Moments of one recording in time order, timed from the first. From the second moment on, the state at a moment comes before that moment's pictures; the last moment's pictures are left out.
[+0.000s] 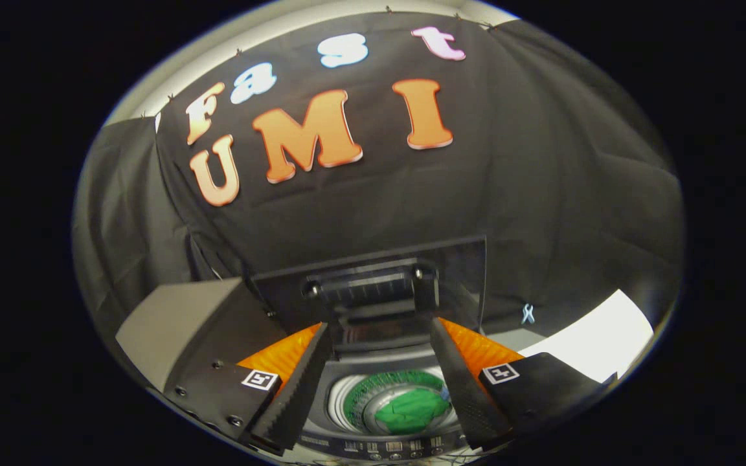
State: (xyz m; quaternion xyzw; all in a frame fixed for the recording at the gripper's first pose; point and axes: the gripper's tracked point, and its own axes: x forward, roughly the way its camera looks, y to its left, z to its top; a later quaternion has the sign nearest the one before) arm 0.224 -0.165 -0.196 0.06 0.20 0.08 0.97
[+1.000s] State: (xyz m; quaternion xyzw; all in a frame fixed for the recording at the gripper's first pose) arm 0.424 -0.121 -0.200 -0.01 0.23 0.10 0.97
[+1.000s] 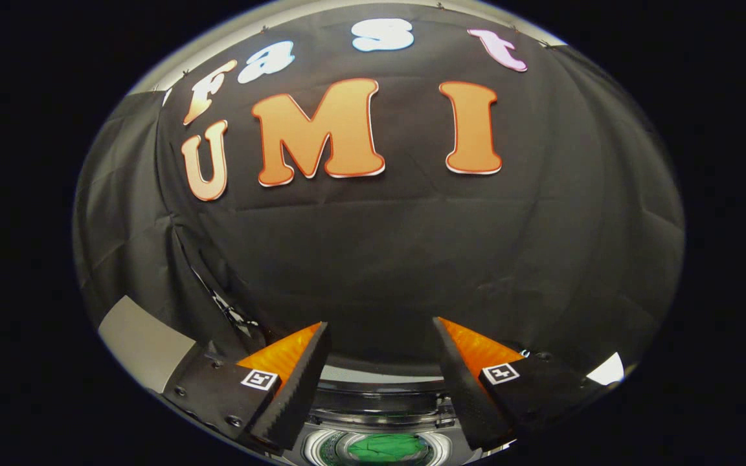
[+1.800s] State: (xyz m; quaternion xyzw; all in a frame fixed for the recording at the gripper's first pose) arm 0.438 -0.140 -0.253 -0.02 0.28 0.07 0.96
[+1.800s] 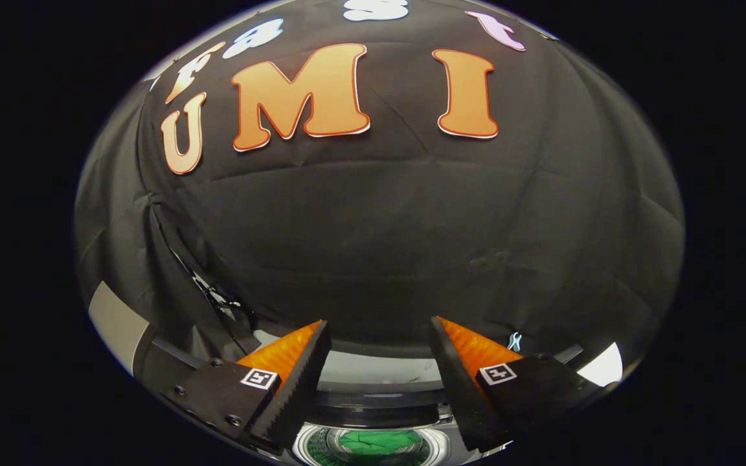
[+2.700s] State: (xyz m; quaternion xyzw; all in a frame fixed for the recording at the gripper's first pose) arm 0.310 -0.162 -0.267 -0.02 0.26 0.06 0.96
